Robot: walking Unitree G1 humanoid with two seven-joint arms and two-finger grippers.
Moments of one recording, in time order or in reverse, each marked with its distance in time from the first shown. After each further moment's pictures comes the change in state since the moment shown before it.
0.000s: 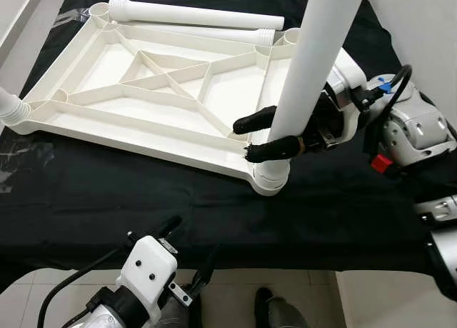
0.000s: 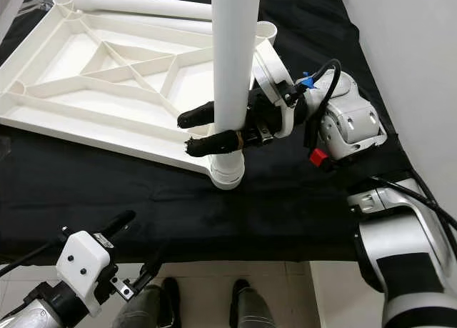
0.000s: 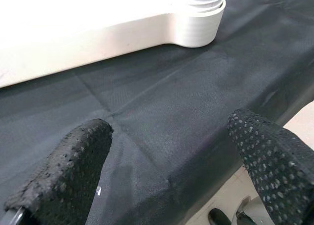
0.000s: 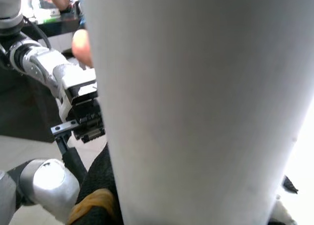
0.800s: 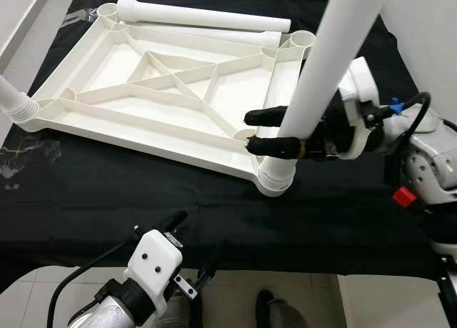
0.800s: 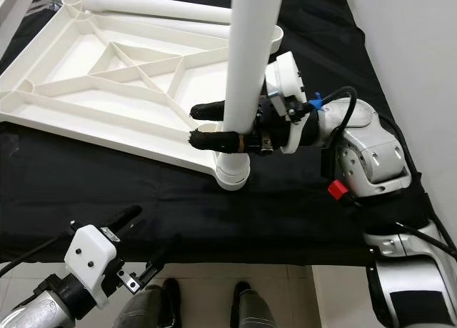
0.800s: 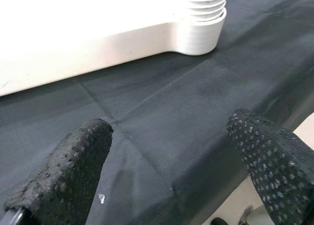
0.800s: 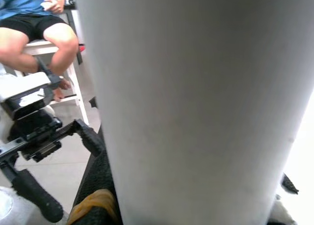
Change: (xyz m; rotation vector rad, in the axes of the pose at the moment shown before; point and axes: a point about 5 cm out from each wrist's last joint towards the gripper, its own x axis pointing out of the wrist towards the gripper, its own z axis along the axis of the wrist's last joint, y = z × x) left arm 0.010 0.000 -0.001 0.003 -0.029 -0.019; right arm -0.002 0.024 -0.004 0.020 0.050 -0.331
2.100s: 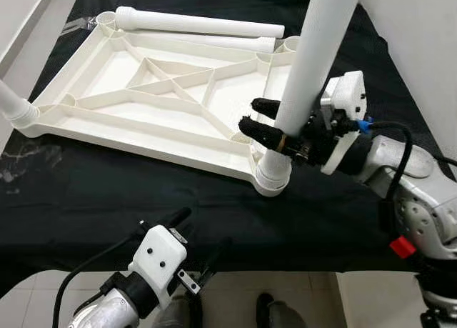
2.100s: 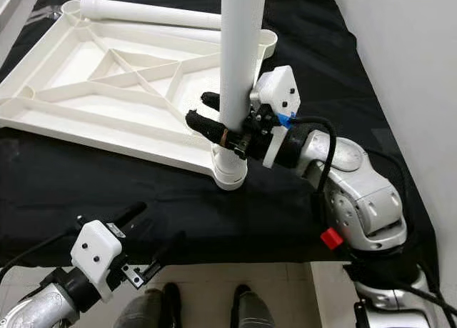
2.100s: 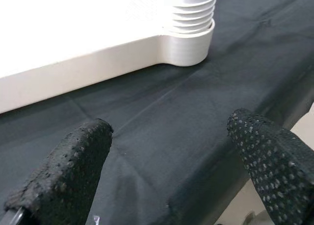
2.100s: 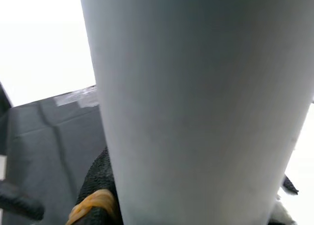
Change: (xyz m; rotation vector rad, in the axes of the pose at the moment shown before) left arm 0.008 0.003 -0.001 0.012 -0.017 -0.026; right arm 0.013 0.027 -0.011 0.074 -0.017 -0.530
